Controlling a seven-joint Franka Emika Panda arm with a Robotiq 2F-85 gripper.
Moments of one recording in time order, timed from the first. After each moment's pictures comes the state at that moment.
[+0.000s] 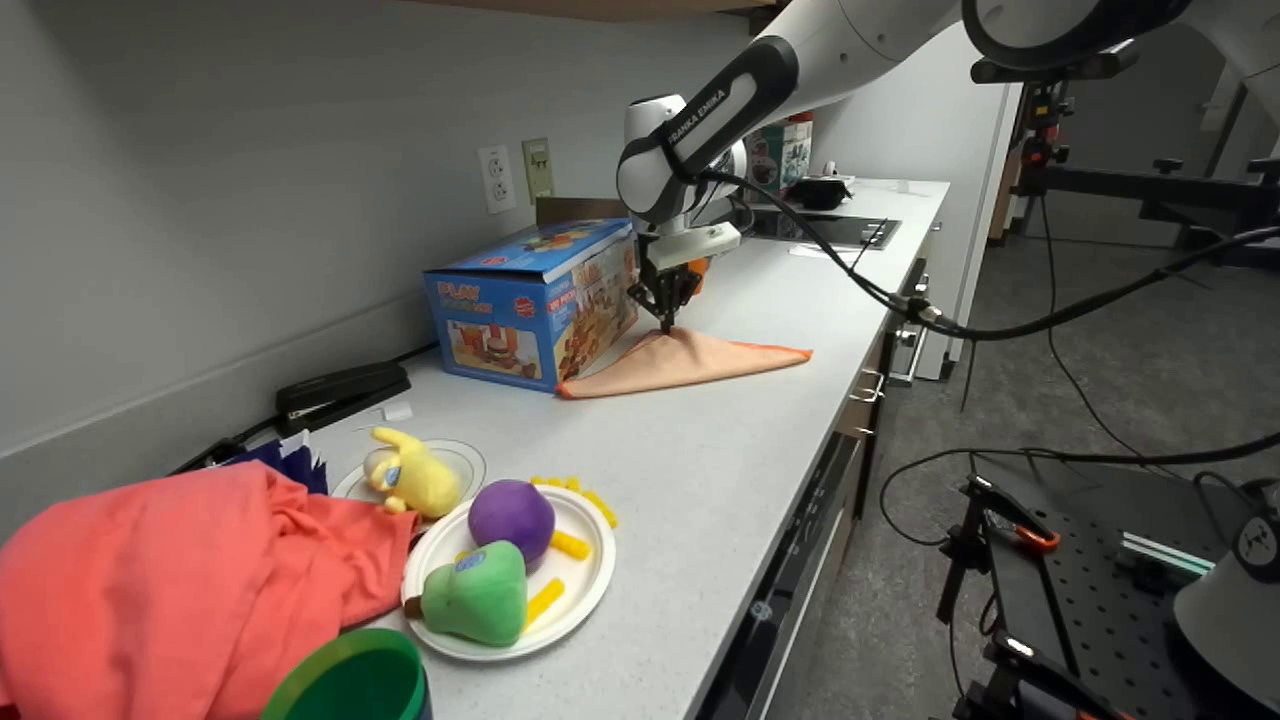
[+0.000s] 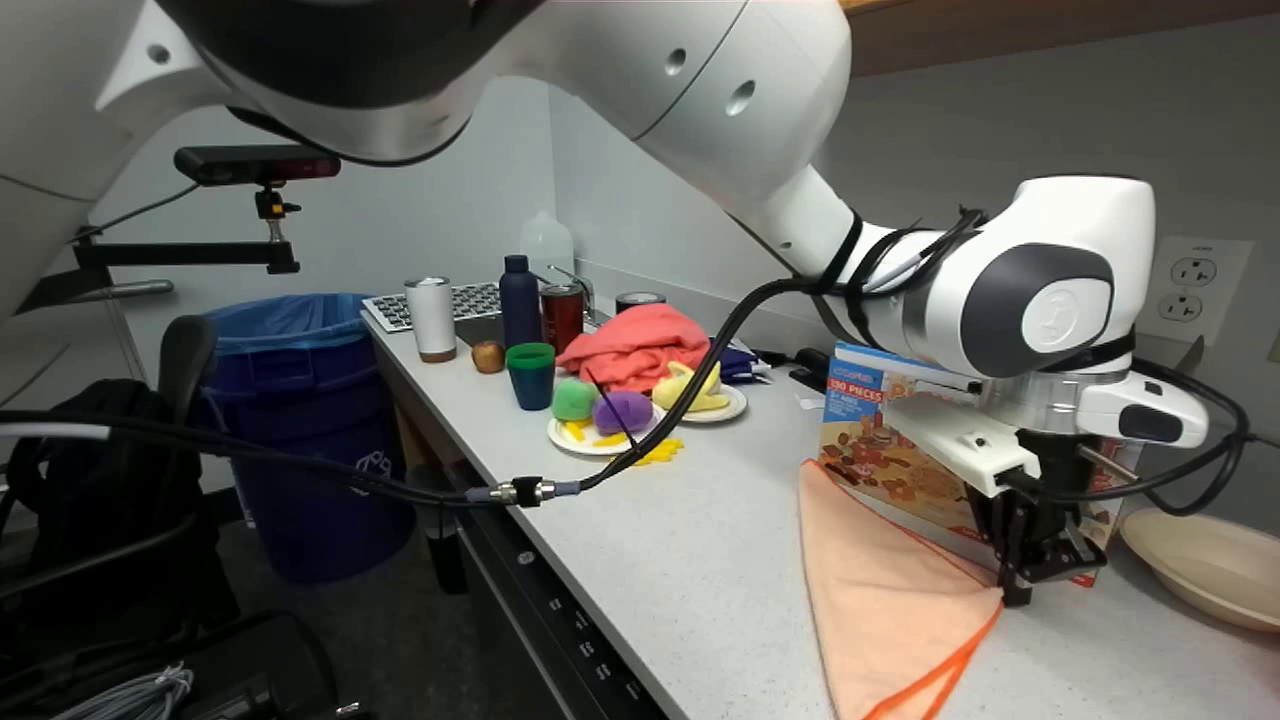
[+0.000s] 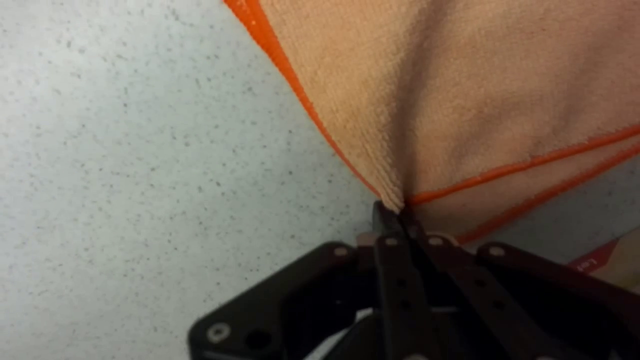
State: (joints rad) arm -0.24 0.74 -0.20 -1.45 0.04 2.23 0.28
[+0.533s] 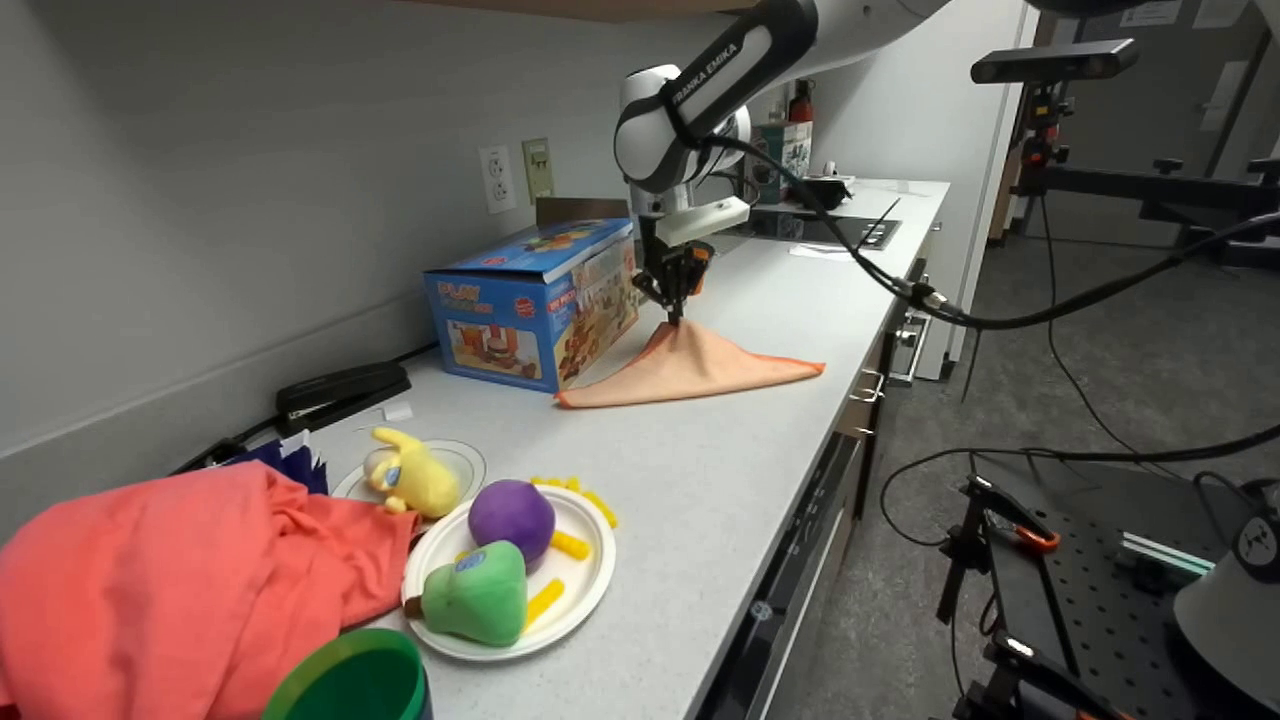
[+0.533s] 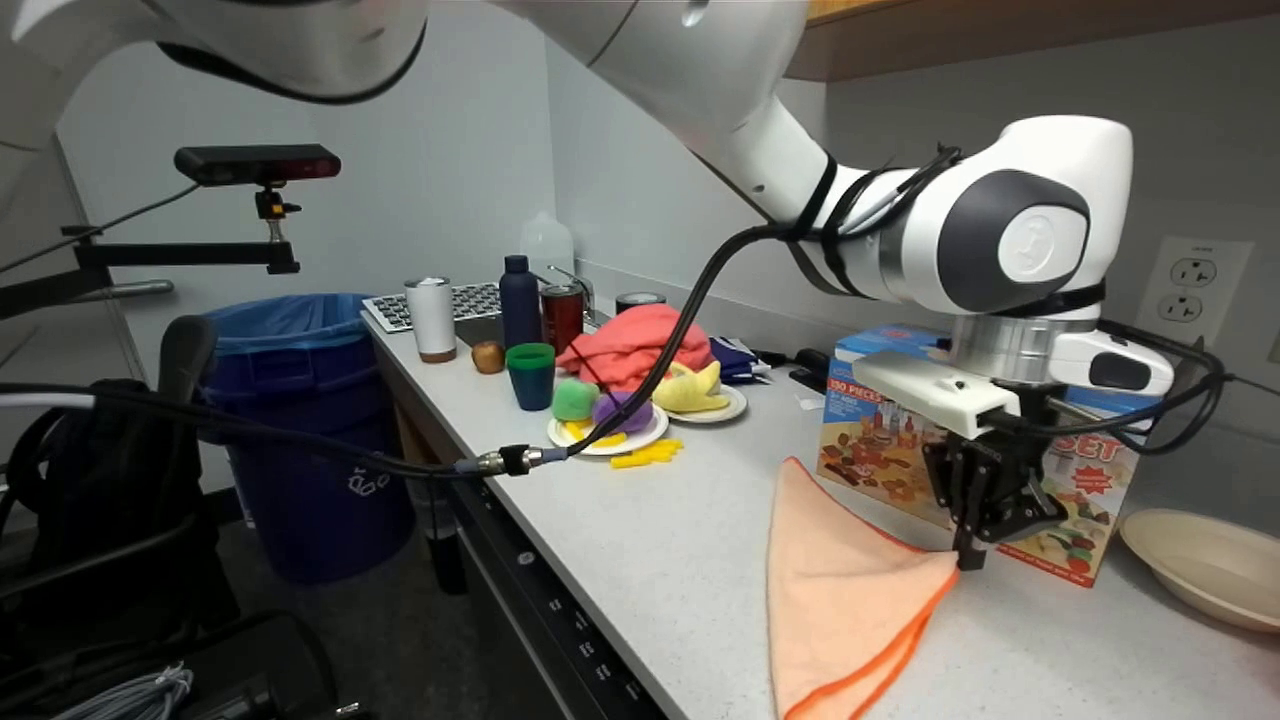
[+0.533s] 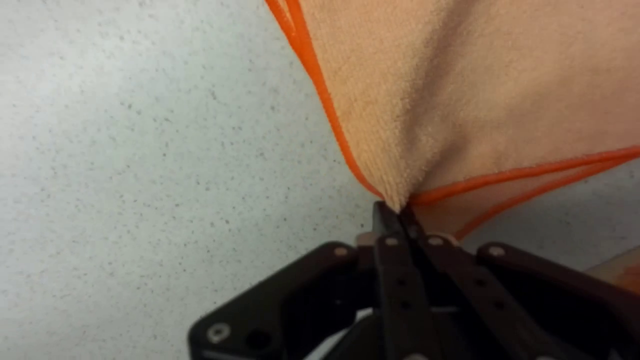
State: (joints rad) arm -0.22 0.63 -0.19 -1.52 0.03 2.10 0.20
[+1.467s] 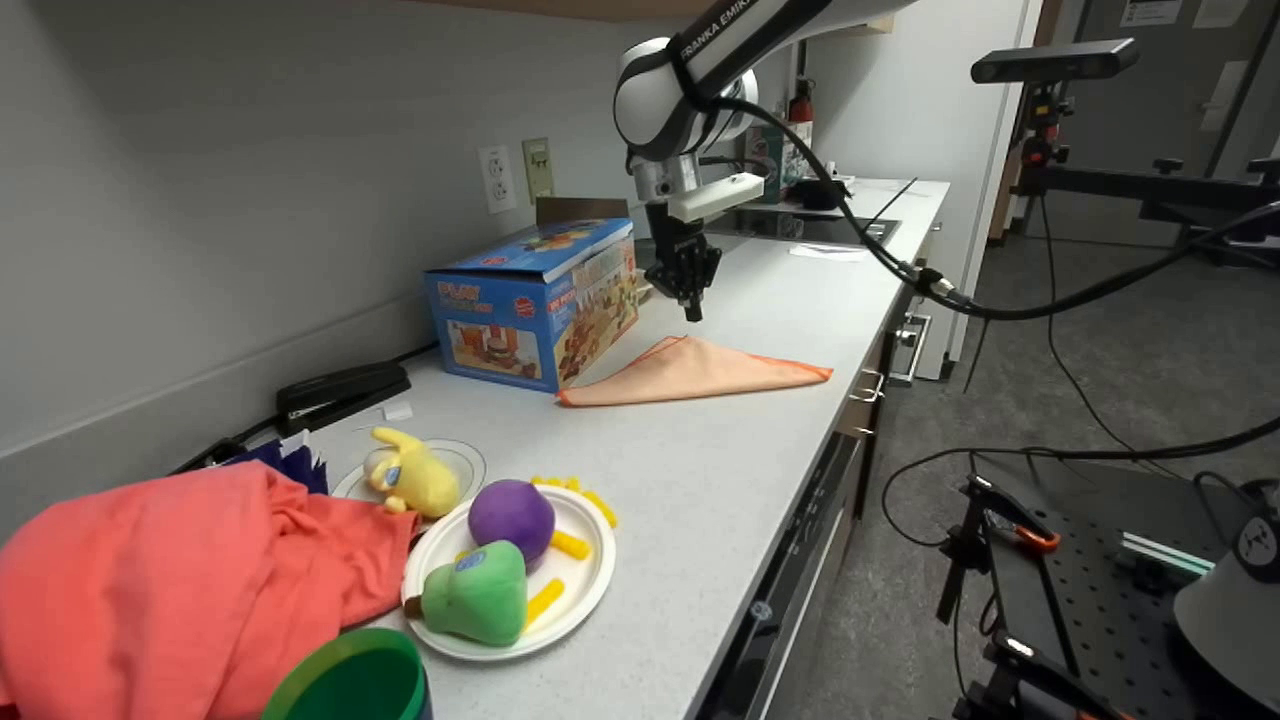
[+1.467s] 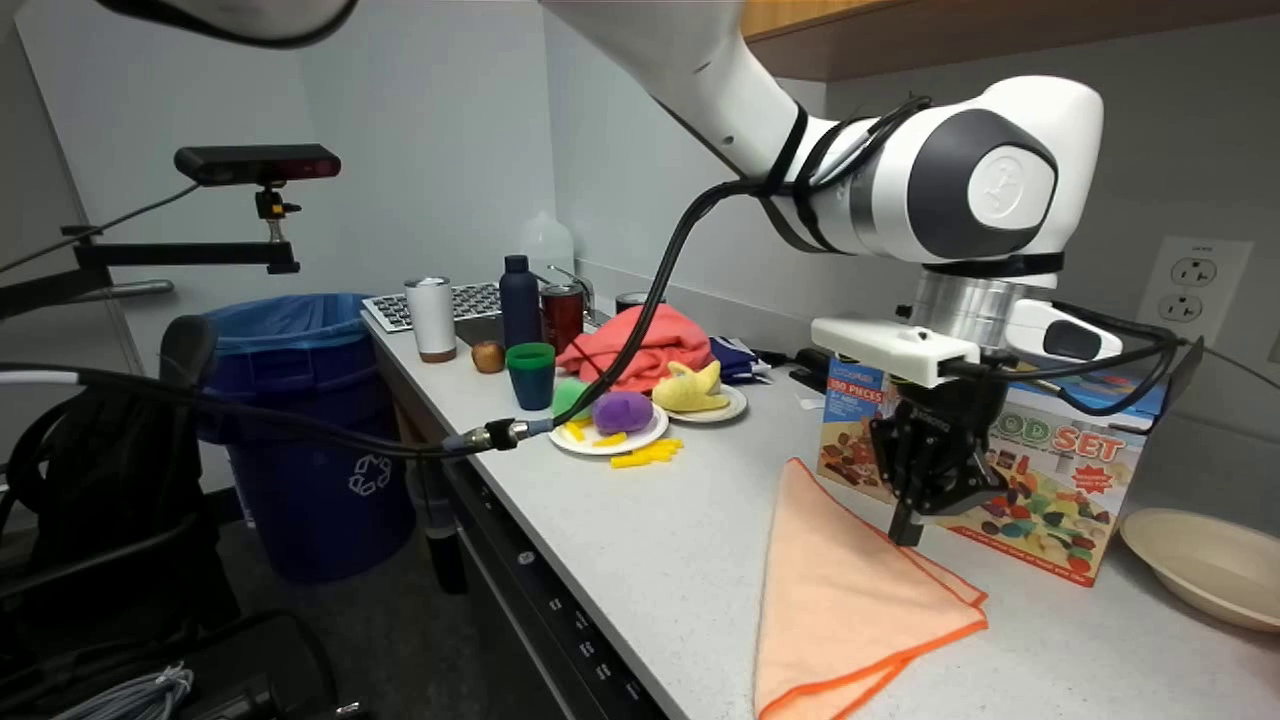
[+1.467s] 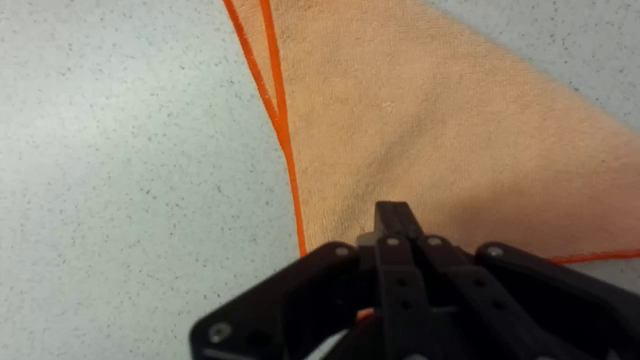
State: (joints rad) arm -0.20 0.54 -0.17 -1.58 0.03 1.93 0.16
